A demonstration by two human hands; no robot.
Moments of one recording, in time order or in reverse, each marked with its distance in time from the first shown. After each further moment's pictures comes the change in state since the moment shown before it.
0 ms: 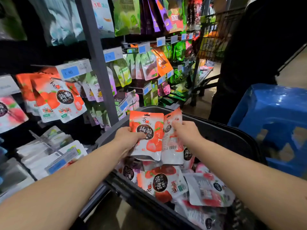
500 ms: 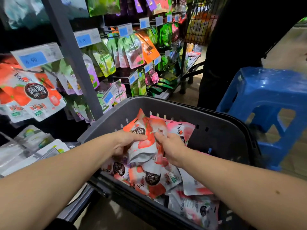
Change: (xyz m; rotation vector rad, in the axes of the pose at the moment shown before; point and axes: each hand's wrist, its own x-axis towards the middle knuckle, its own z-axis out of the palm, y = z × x) left_hand 0.022 -0.019 0.028 0.161 -0.431 -0.274; right_hand -0.018 0.067 0.036 0.373 -0.177 0.204
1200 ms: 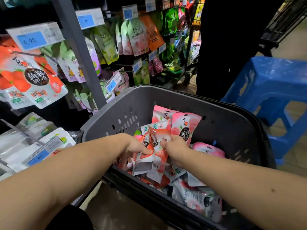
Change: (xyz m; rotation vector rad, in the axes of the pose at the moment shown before) left_hand 0.031 -0.034 0.007 0.636 -0.234 -0.334; right_hand 0.010 0.045 0.000 -0.164 0.053 0.136
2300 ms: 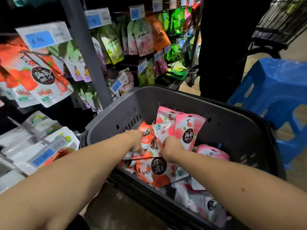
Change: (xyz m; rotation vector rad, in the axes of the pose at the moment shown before) left_hand 0.004 -0.003 -0.022 0.631 0.490 0.199; right_hand 0.024 -0.005 0.020 -0.972 0.040 -0.121
